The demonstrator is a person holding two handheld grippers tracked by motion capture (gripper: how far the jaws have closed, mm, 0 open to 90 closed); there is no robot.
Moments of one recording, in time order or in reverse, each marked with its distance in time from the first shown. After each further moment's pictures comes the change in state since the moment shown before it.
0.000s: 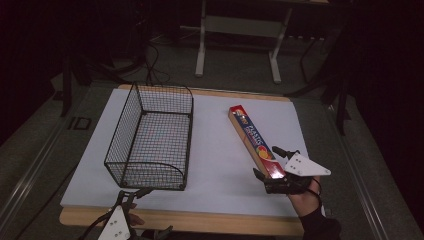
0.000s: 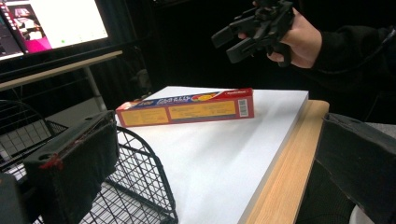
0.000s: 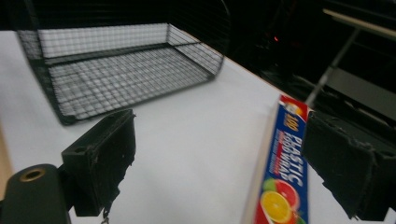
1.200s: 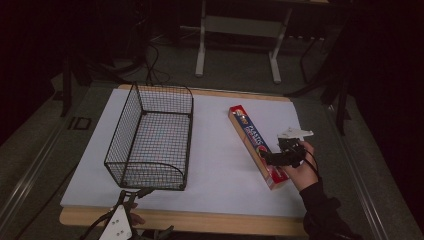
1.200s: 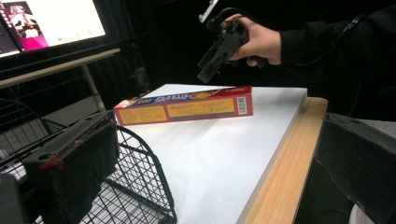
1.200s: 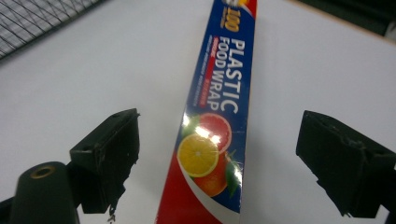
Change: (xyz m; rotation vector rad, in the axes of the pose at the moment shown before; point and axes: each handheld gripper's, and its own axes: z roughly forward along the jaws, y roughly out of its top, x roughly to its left) left arm 0.000 -0.001 0.002 0.010 -0.006 0.004; right arm -0.070 -0.014 0.061 0.413 -0.134 0.227
